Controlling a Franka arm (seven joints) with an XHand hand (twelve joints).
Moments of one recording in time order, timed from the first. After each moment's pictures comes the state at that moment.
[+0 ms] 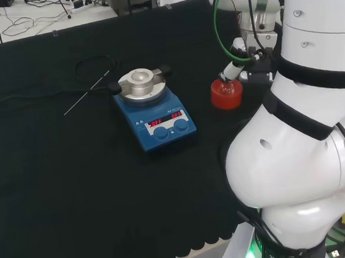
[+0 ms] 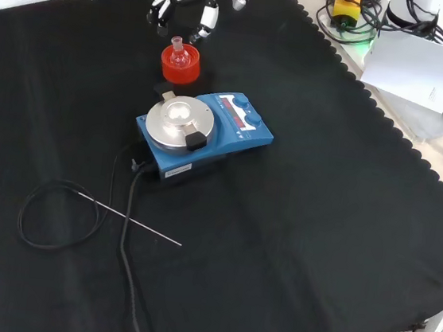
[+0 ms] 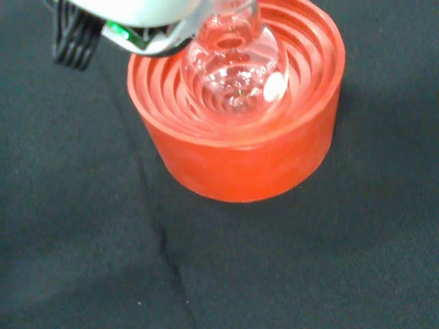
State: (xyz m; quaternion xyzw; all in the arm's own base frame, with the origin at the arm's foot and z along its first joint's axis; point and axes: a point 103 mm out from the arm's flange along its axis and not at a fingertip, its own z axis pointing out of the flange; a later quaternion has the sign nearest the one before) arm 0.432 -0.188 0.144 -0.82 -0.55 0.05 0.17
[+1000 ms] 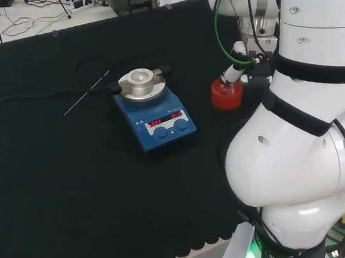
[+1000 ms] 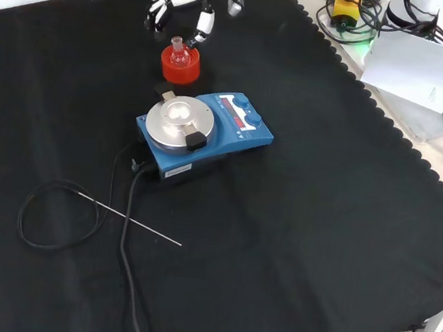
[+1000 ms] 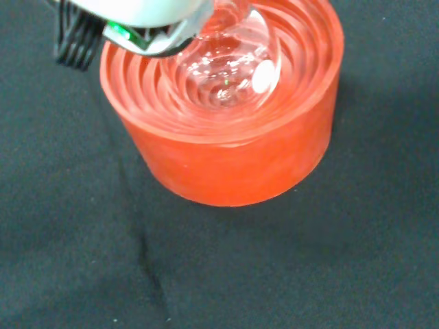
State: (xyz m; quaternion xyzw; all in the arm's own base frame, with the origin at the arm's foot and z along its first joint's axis) arm 0.440 -0.193 0.128 -0.82 -0.55 0.05 0.16
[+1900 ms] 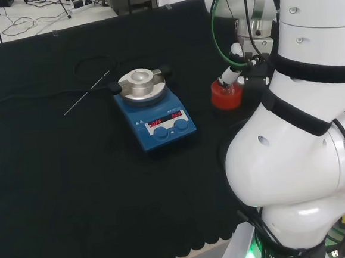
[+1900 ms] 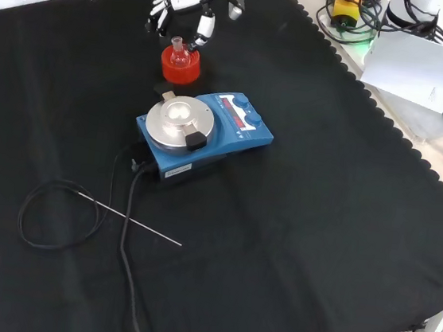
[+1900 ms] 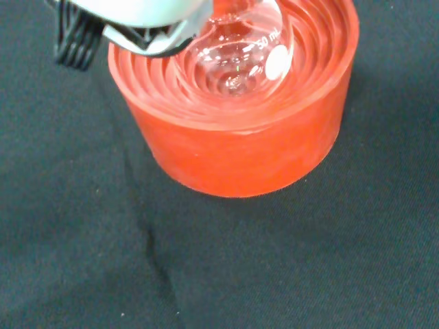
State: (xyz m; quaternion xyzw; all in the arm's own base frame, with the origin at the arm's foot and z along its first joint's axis) arm 0.441 -0.189 0.124 -0.82 -0.55 0.05 0.16
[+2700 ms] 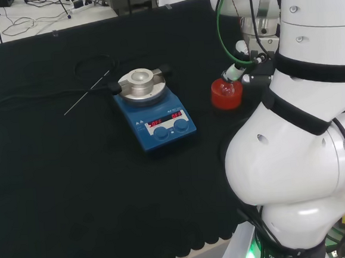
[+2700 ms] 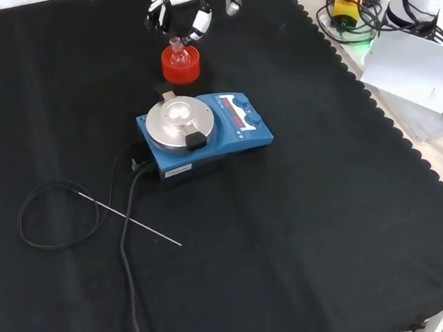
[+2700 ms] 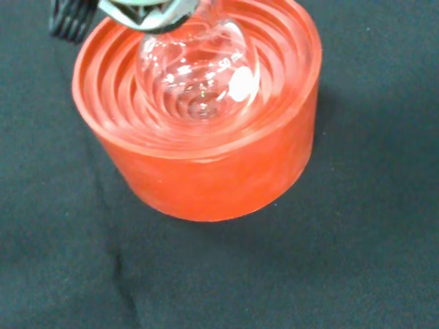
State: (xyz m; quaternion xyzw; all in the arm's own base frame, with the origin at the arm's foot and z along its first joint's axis) arm 0.442 -0.203 0.126 -0.82 -0.55 0.05 0.16
